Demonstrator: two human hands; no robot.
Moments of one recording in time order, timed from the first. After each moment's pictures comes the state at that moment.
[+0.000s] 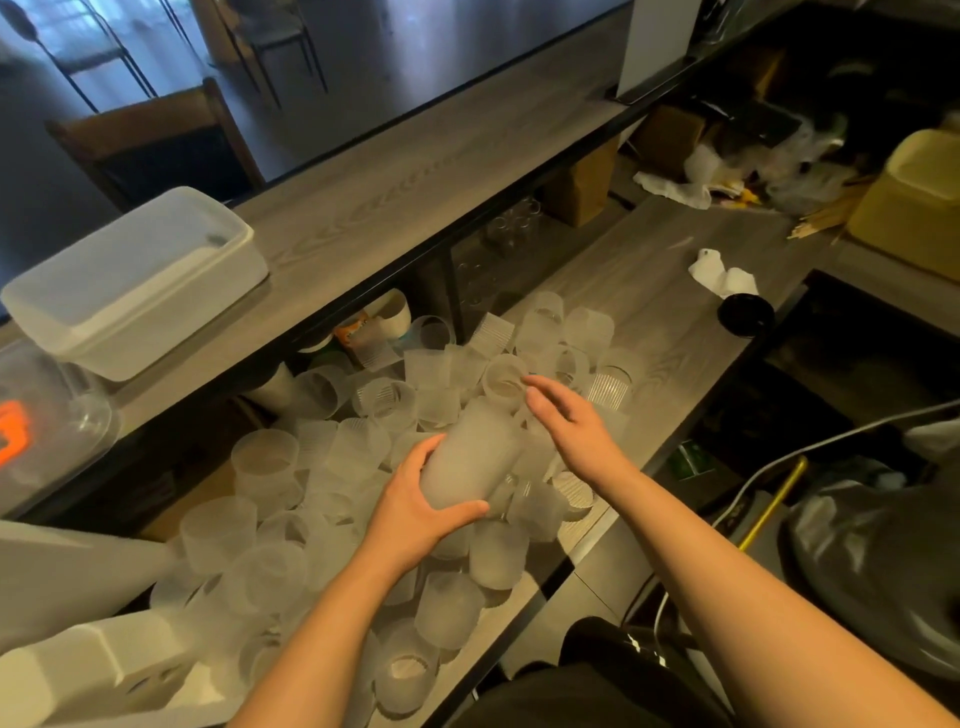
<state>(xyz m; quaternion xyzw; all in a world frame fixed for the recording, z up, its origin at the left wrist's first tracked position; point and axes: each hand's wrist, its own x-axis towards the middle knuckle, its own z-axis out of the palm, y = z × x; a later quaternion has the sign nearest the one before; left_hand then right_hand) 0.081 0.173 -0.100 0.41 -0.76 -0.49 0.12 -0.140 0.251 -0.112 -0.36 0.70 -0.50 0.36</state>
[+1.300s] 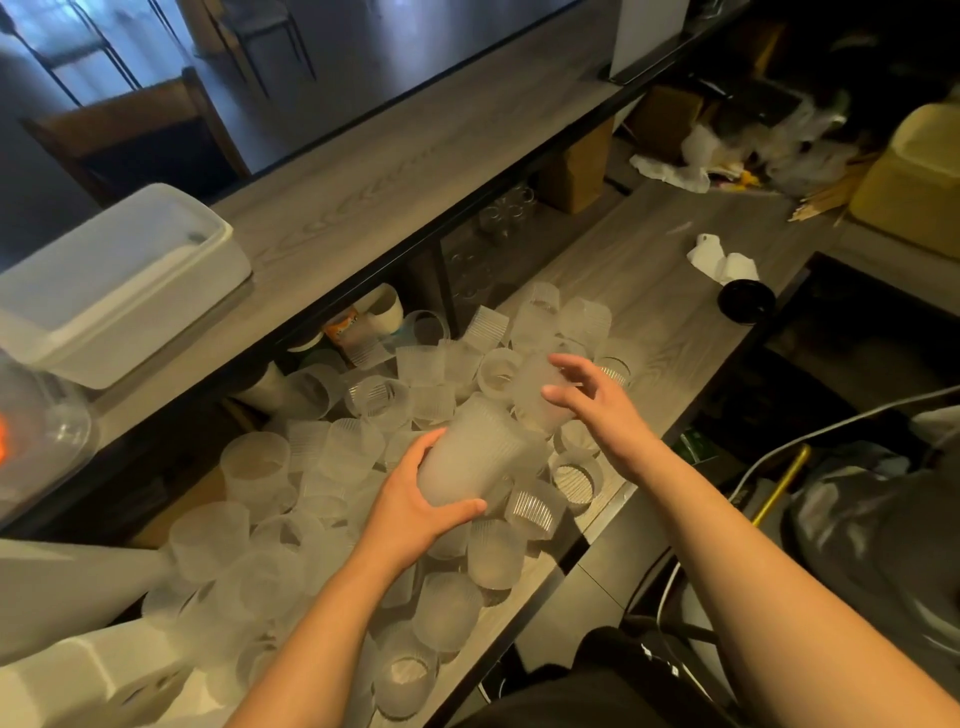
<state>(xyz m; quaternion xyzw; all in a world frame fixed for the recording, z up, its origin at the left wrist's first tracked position) 0.073 0.171 -0.103 0.42 -0.75 -0.50 0.12 -0.175 0.259 -0.108 -0.29 0.68 -0.53 0.42</state>
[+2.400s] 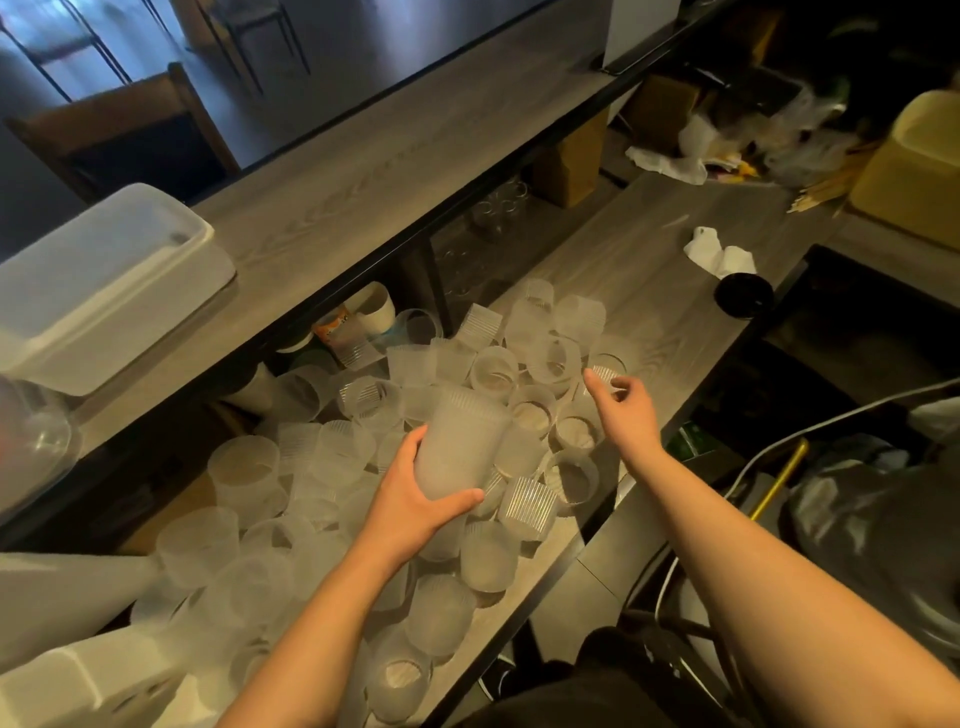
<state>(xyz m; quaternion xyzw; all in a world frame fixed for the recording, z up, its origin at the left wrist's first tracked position) 0.057 0.171 -0.100 0.43 -0.73 -0.51 0.11 -0.210 0.263 -0.172 -0.10 0.83 -0.46 0.29</state>
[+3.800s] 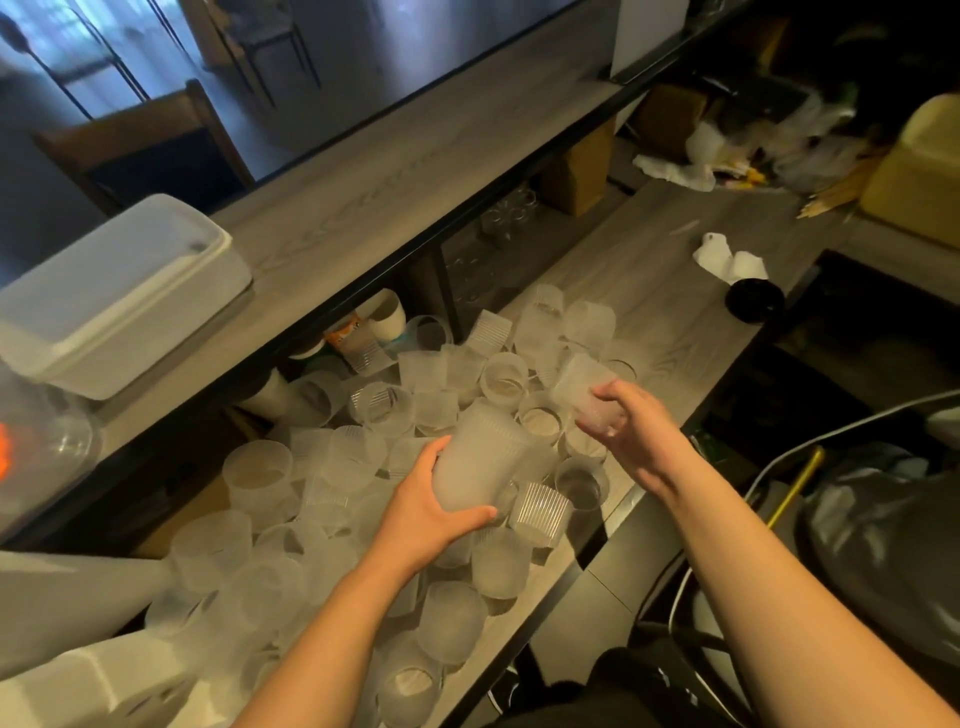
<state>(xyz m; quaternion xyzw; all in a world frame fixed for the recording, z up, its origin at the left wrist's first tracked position) 0.061 0.171 -0.109 0.43 -0.76 -0.48 0.08 -0.183 0.277 -0.104 0.00 0.57 -0.66 0.49</state>
